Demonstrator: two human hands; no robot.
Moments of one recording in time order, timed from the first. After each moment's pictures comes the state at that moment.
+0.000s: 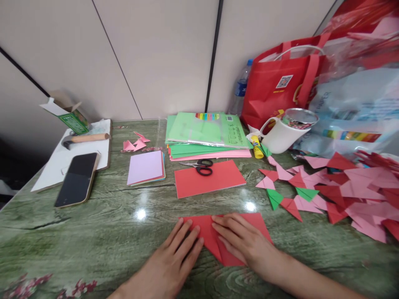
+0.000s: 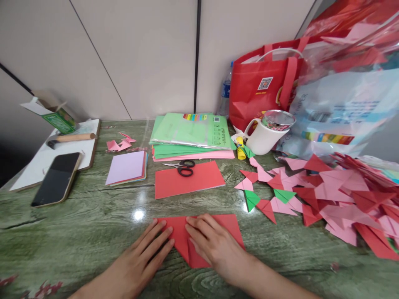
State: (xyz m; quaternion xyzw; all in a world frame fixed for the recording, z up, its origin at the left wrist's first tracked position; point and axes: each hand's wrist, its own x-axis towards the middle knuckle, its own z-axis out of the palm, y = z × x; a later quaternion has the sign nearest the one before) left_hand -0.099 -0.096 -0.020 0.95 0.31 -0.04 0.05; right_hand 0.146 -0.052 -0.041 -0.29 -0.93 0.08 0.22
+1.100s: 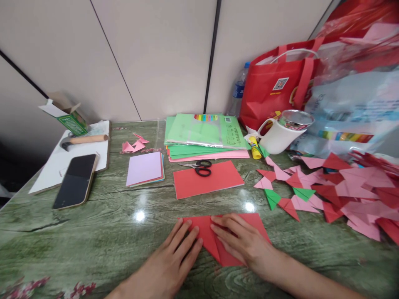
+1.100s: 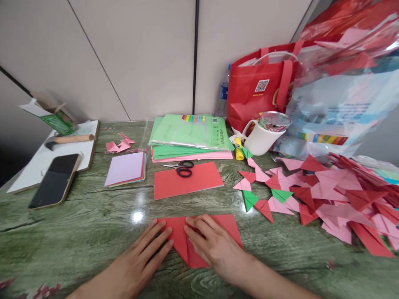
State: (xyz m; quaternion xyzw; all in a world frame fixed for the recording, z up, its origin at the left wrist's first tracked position) left_hand -0.100 -0.093 -0.018 0.96 0.29 -0.02 0.01; right_hand 0.149 -0.052 -0.039 -0.30 -0.92 0.16 0.20
